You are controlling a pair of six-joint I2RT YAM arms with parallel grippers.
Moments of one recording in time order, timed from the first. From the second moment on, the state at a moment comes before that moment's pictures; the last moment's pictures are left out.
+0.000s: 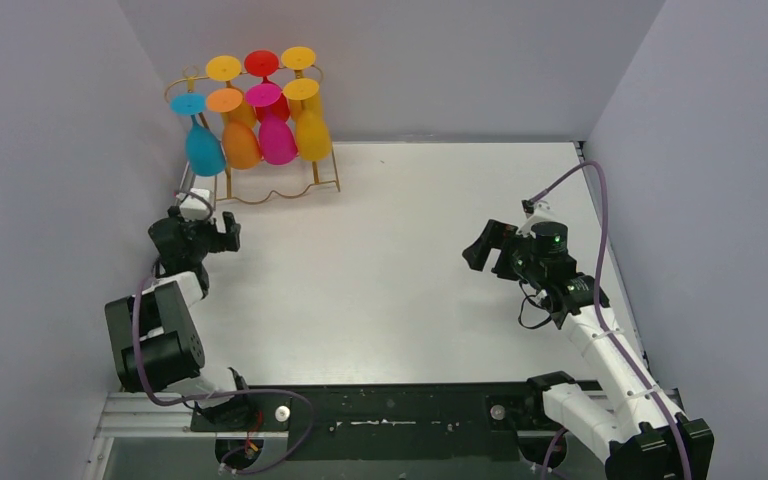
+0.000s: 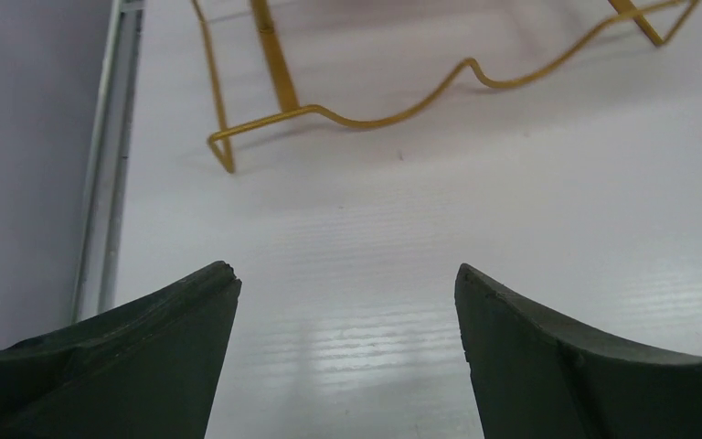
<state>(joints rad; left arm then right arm) 0.33 1.50 0.61 0.53 0.45 0.21 0.21 0.92 0.72 -0.40 -0.17 0.46</state>
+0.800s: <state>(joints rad) 0.44 2.00 0.87 1.10 0.68 0.02 0.21 1.04 0.72 -0.40 -0.17 0.34</state>
